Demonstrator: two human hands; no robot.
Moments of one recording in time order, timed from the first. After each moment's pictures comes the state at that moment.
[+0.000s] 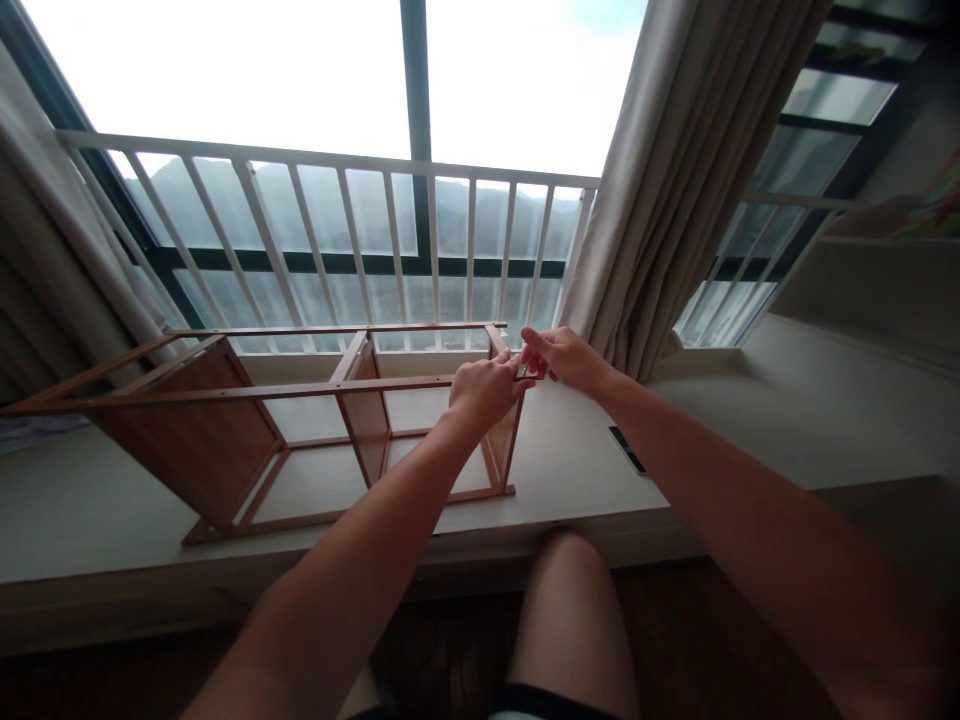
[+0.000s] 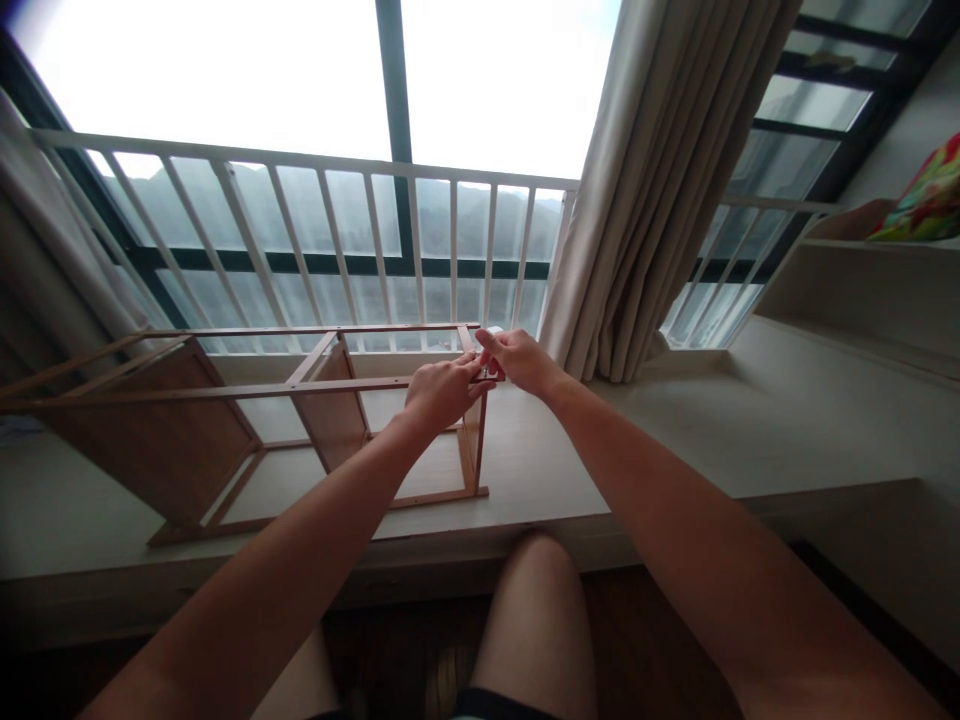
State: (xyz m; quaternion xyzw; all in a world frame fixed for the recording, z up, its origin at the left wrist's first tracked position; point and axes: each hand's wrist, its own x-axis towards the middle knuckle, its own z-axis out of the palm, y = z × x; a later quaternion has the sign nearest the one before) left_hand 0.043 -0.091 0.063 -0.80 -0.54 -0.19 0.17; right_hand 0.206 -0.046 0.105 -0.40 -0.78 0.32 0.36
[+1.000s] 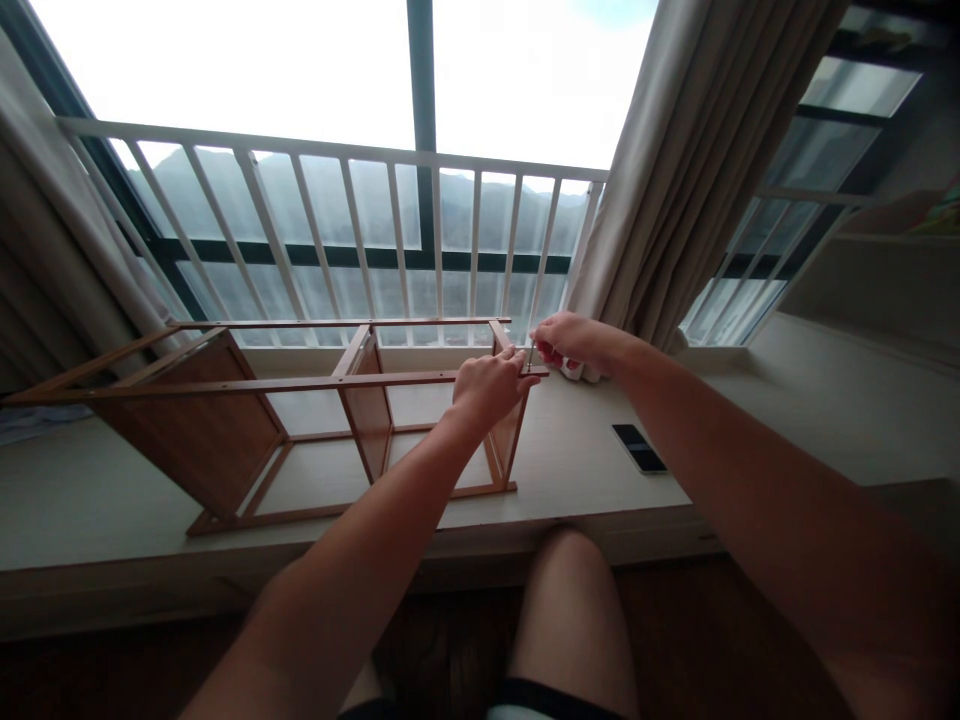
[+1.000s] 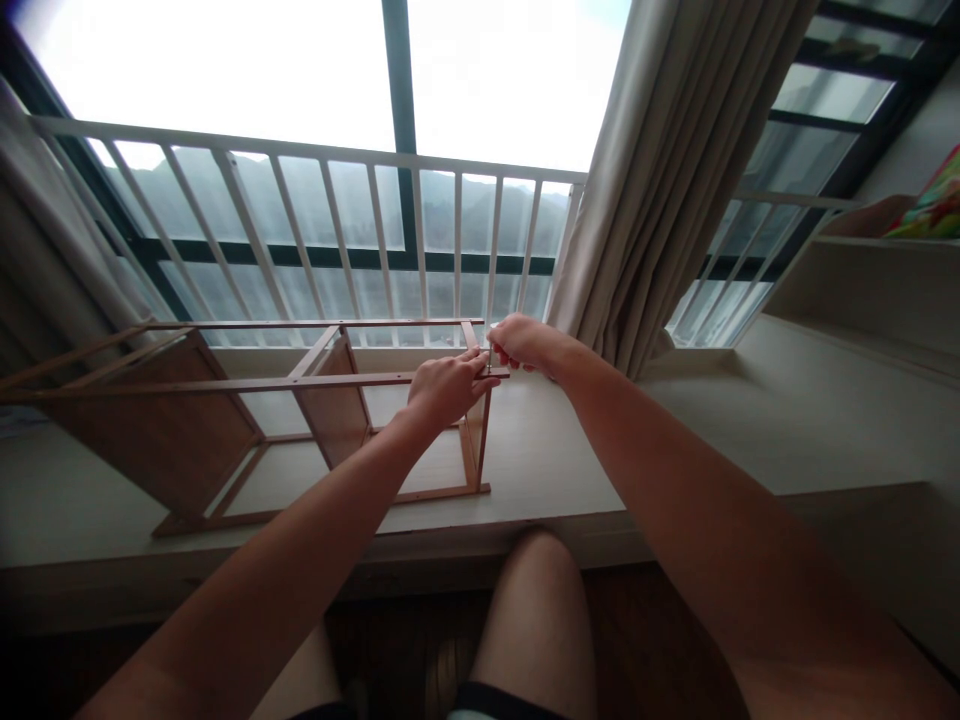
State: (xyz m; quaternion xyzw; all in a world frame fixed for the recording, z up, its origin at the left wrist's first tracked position) left_hand 0.044 -0.094 0.063 -0.79 -0.55 -0.20 0.16; right_hand 0.187 -0.067 0.153 -0.60 -0.74 0.26 0.17
